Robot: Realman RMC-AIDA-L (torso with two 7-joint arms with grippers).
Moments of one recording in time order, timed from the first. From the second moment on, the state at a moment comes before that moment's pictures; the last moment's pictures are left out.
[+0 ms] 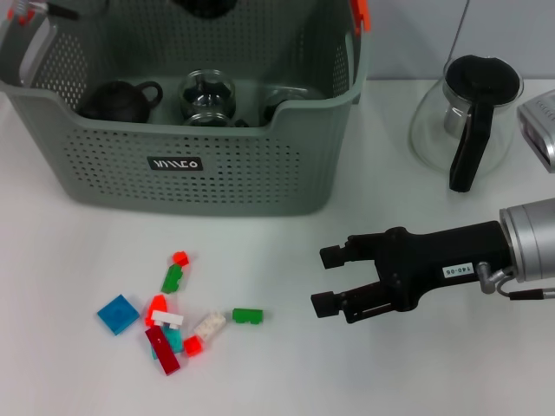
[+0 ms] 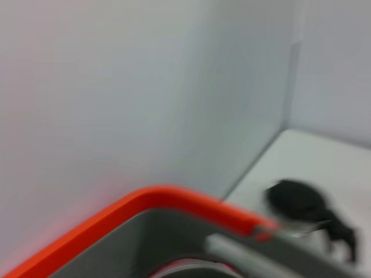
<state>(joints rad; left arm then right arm) -0.91 -1.99 0.81 1.08 2.34 1.41 -2.09 0.63 2.03 -1.18 -0.62 -1.78 -1.57 1.68</state>
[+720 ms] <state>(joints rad) -1.00 -2.03 0.99 0.68 2.57 0.84 -2.08 0.64 2.03 -1.19 -0.62 -1.78 -1.57 1.69</state>
